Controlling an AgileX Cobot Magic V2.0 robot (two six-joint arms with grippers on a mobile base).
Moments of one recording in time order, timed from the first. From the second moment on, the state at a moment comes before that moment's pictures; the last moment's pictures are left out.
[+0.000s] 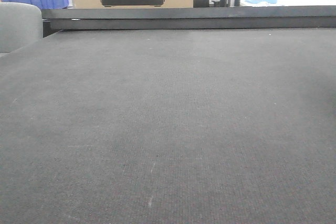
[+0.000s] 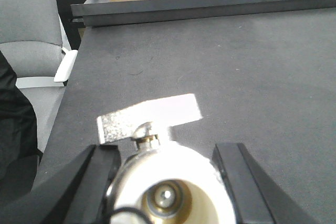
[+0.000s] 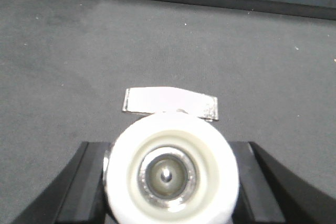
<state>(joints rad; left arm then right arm) 0.00 0.87 -1.04 -0.03 0.59 0.13 -0.02 0.81 -0.99 0.15 0.65 -0.17</state>
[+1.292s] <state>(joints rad) 0.00 0.87 -1.04 -0.03 0.58 0.13 -0.02 0.81 -0.99 0.15 0.65 -0.17</state>
